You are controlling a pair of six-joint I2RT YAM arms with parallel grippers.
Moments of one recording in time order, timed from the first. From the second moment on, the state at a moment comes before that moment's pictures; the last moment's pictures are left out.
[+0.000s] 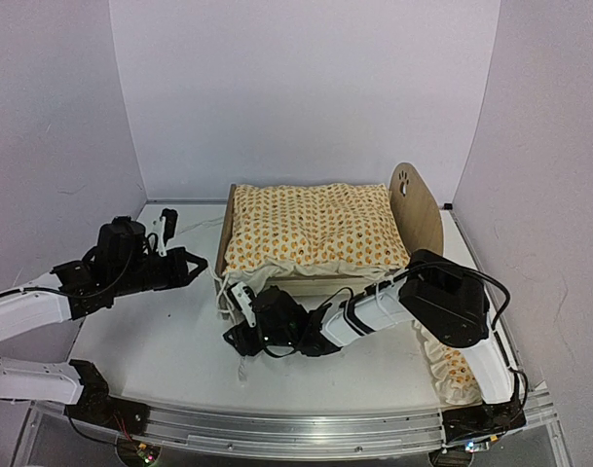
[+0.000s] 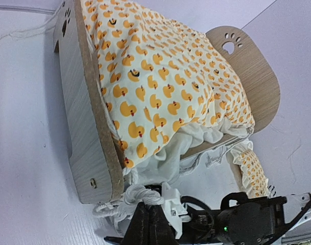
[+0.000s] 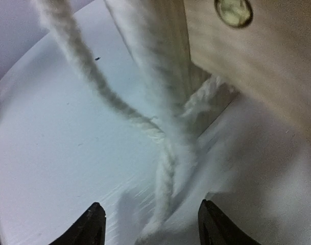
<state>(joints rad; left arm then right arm) -0.69 0.96 0.64 -0.12 0.07 -0.65 1.16 2.26 1.31 0.37 0.01 0.34</state>
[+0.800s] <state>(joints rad) -0.65 1.22 1.24 -0.15 -0.52 -0.14 1.17 2.26 1.16 0.58 0.20 0.34</state>
